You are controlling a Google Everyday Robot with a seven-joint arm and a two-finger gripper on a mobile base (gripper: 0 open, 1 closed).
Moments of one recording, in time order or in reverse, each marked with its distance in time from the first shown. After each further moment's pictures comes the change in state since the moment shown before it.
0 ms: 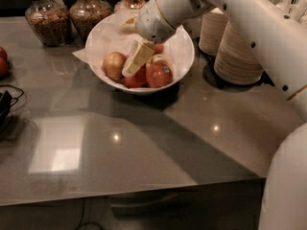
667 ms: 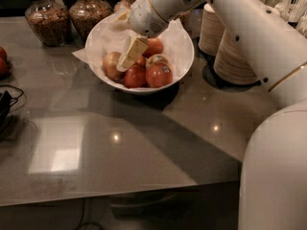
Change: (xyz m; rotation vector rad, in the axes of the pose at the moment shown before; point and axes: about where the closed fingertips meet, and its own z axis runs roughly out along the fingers) arm -0.008 -0.016 0.011 -0.026 0.012 -0.045
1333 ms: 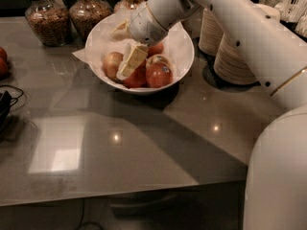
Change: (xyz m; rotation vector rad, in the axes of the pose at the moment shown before) arm 0.001 0.021 0.010 -0.057 -0.023 0.010
